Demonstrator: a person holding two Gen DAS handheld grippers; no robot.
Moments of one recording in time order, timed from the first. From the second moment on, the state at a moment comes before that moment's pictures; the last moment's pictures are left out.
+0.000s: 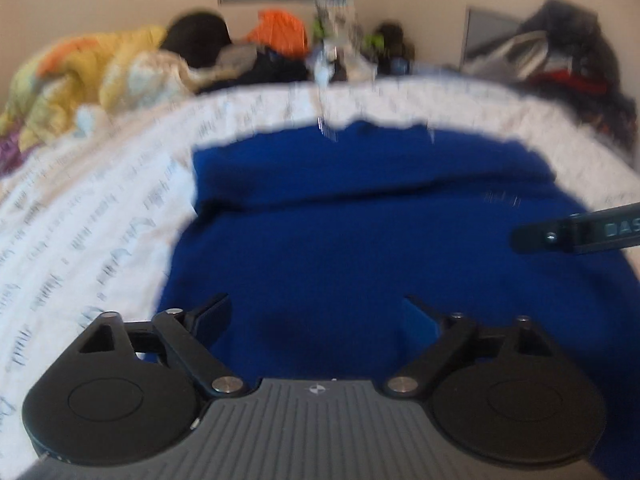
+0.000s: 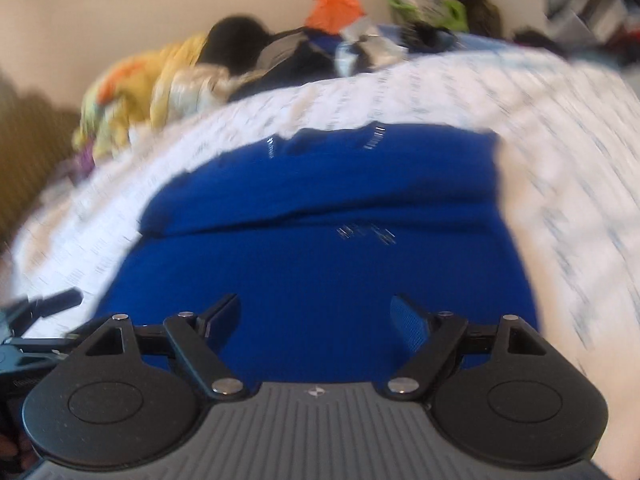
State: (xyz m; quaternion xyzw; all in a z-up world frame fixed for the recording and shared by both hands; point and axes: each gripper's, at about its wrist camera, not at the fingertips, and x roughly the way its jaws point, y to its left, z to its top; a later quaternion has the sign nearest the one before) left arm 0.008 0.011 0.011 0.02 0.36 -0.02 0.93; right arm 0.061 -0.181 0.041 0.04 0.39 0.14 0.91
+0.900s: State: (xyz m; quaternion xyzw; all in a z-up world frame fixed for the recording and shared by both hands) left arm -0.003 0.025 -0.004 0.01 0.35 -0.02 0.94; right arm -0.008 -0.181 -0.002 -0.01 0.34 0.04 0.94
